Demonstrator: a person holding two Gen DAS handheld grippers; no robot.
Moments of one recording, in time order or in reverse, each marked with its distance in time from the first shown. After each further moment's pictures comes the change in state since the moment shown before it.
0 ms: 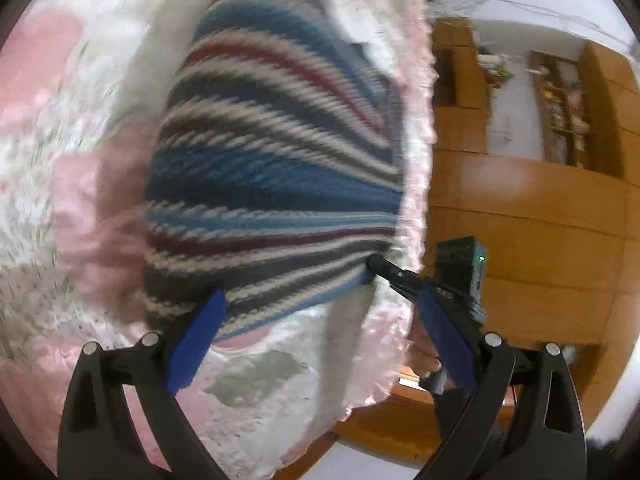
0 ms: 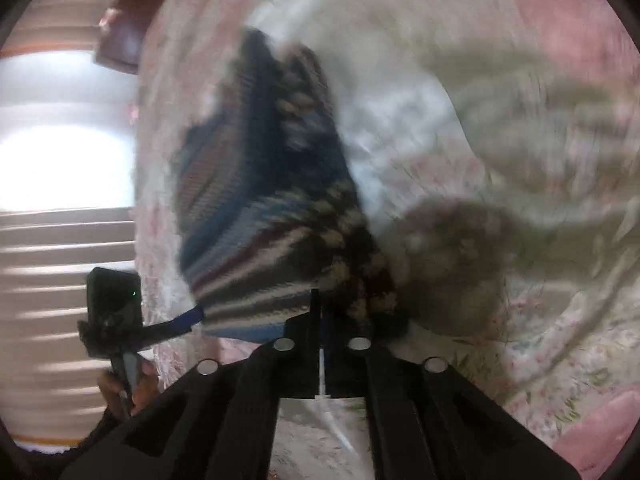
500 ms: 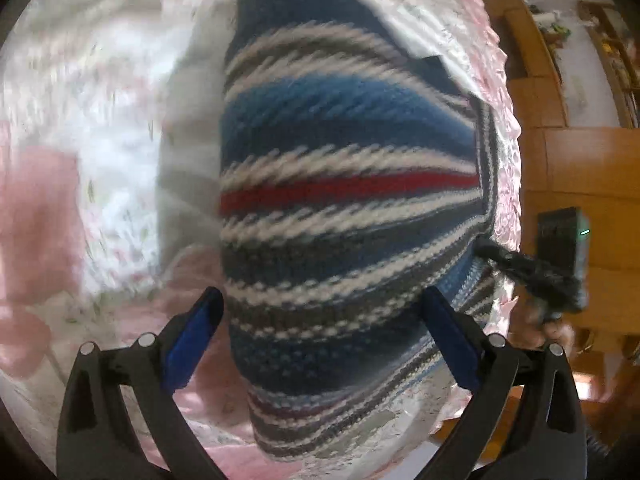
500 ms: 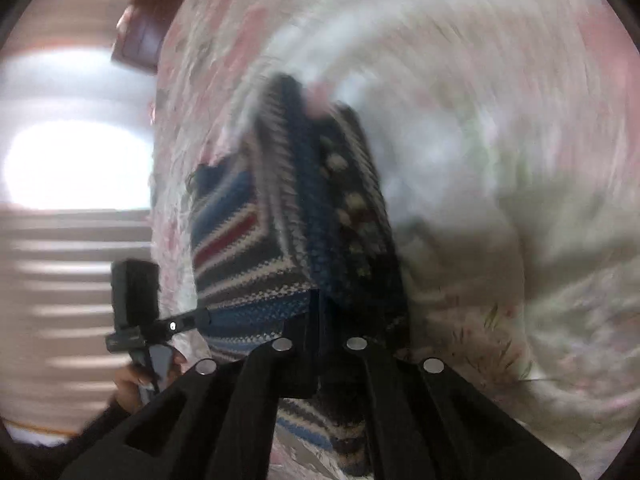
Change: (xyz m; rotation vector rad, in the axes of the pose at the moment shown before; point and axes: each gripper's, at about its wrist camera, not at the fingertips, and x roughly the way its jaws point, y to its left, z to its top) left arm 0.032 0.003 0.068 0.115 0.039 0.394; right arm 0.020 0.012 0.076 -0.060 0.005 0.047
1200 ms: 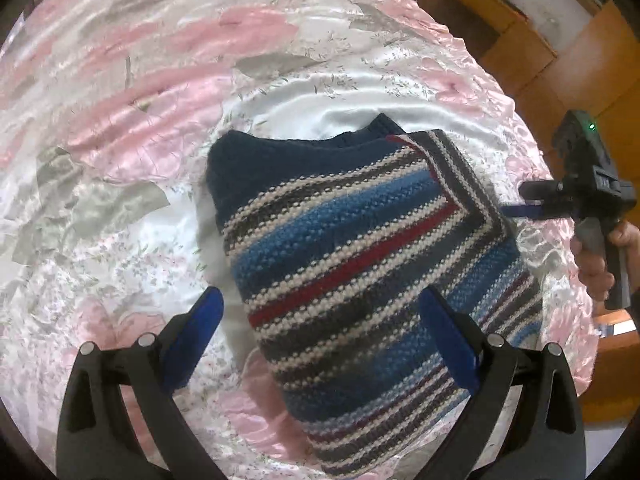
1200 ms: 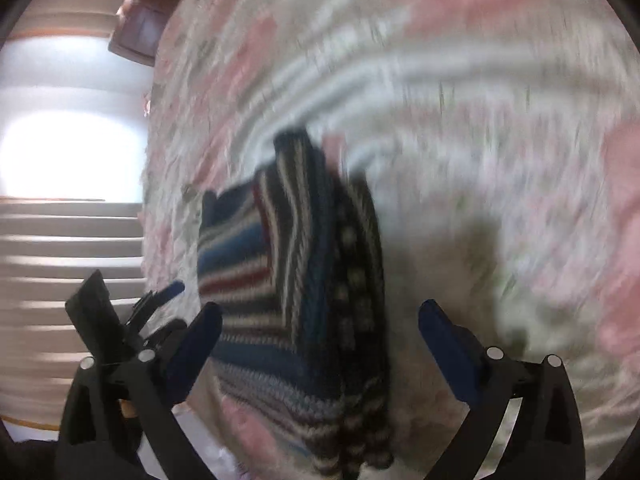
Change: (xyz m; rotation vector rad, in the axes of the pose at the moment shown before) left arm -0.052 -0.052 0.006 0.383 -0.233 0.314; right arm 0.008 -0.005 0.037 0.022 0.060 -0.017
